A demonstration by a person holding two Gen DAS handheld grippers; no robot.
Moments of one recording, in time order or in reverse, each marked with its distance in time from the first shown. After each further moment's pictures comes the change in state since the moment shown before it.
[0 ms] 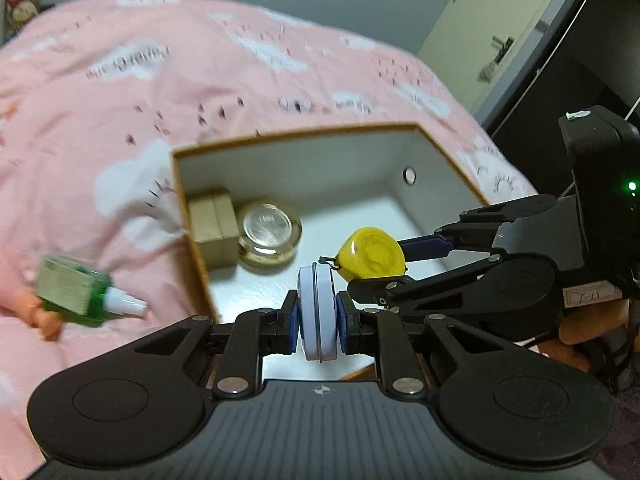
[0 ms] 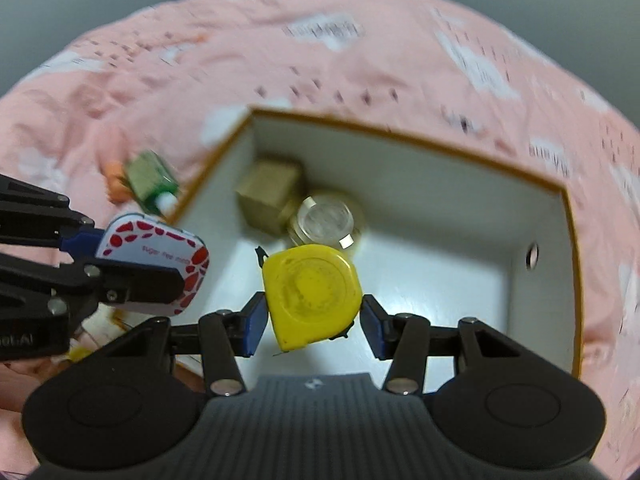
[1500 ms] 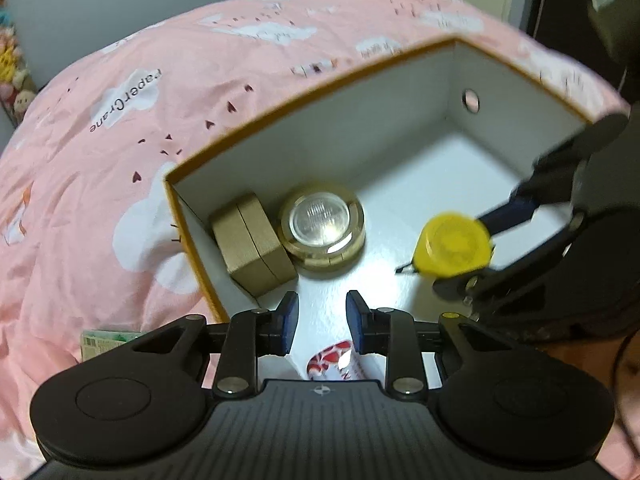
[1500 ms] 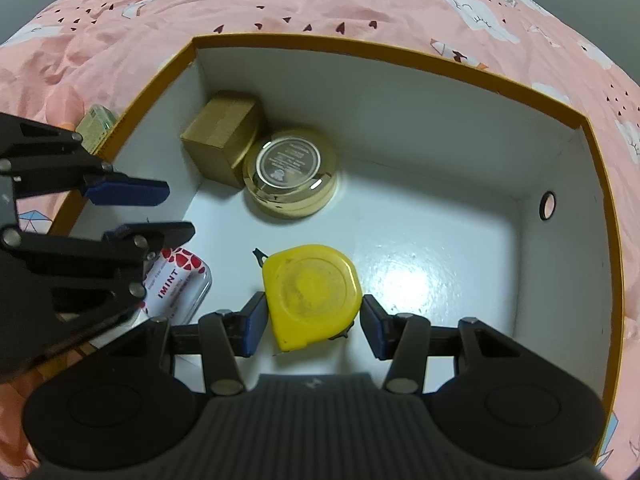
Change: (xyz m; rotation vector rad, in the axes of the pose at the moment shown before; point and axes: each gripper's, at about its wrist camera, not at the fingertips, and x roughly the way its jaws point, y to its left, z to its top) left arm 0.057 -0.015 0.008 0.270 0.069 0.282; right arm 0.048 -0.021 -0.008 0.013 0.111 -0.015
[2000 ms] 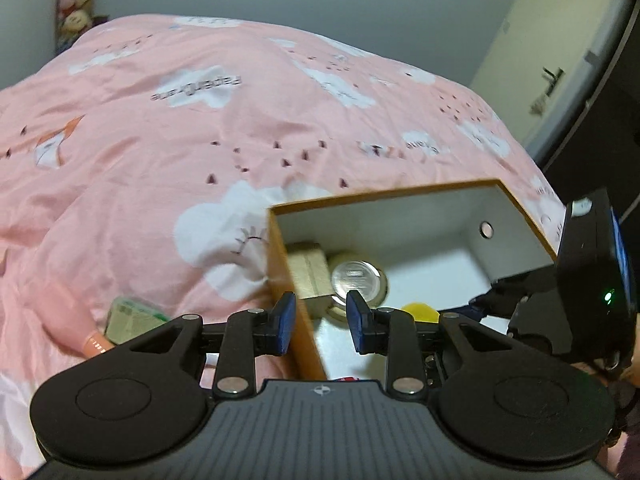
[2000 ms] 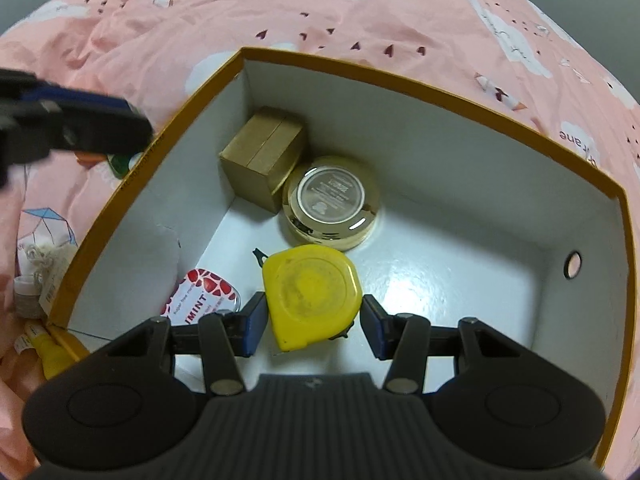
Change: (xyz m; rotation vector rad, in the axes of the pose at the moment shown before) left arm -0.052 0.087 -0.004 -0.368 -0.132 -0.118; right arm 0.005 0.031 0.027 -0.111 0.014 0.004
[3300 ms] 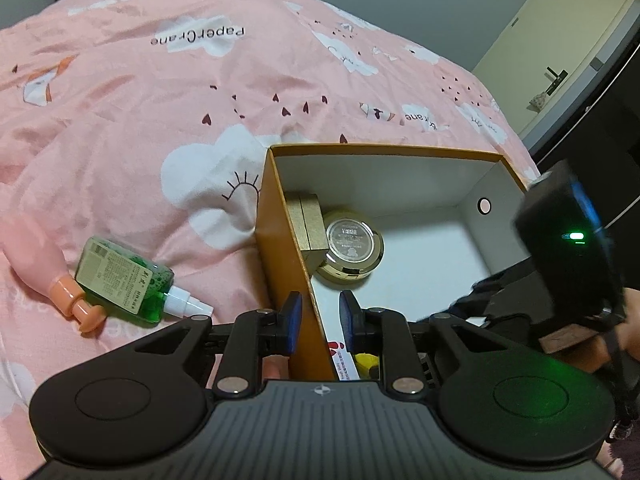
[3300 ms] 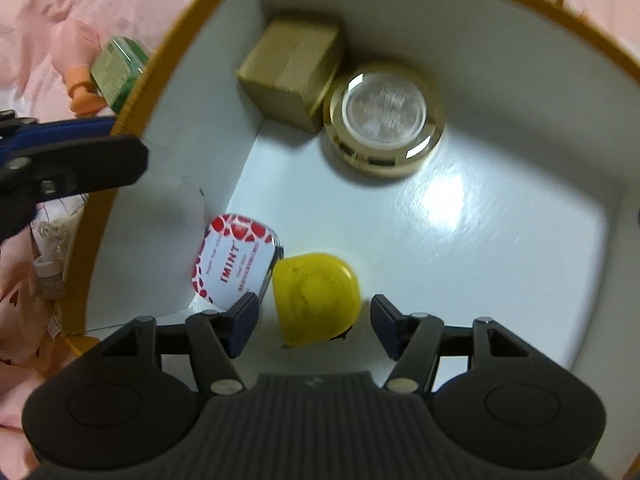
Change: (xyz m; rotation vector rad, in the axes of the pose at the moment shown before) left arm 0.016 0.008 -0.023 -0.071 0.087 -0.065; right arm 0.039 0.003 0.010 0.074 0.285 0.119
